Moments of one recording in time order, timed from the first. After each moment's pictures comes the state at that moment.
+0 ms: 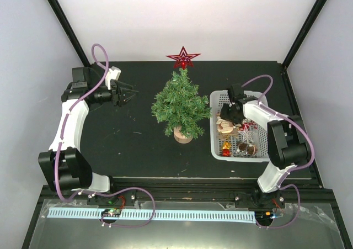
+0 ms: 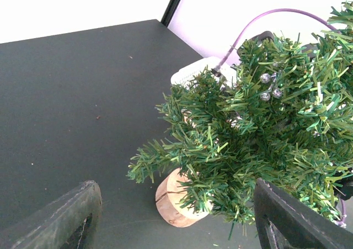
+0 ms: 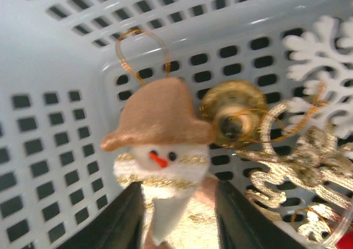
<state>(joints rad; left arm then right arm) 0.16 1.40 1.27 -0.72 1.17 0.33 0.28 1.72 1.08 -0.54 -0.02 0.57</state>
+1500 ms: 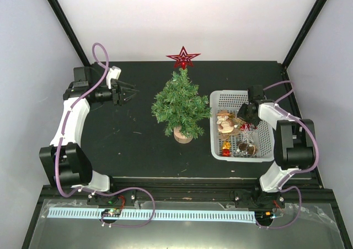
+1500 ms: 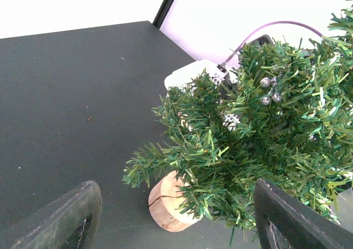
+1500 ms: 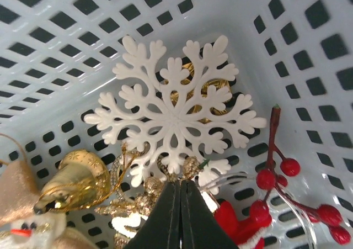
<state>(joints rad) 0.16 1.44 1.27 -0.69 1.21 0.31 0.05 1.69 1.01 -0.50 0.02 0.58</state>
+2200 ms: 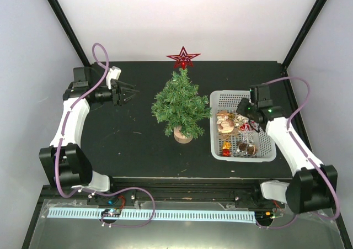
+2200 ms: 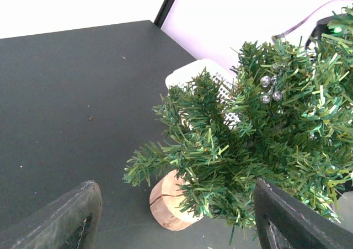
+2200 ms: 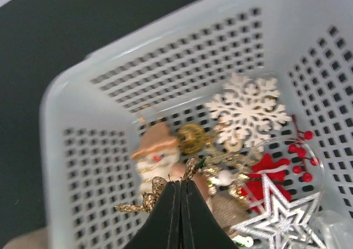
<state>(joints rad) 0.16 1.44 1.27 -0.69 1.21 0.31 0.14 1.29 0.97 -0.56 0.03 0.57</state>
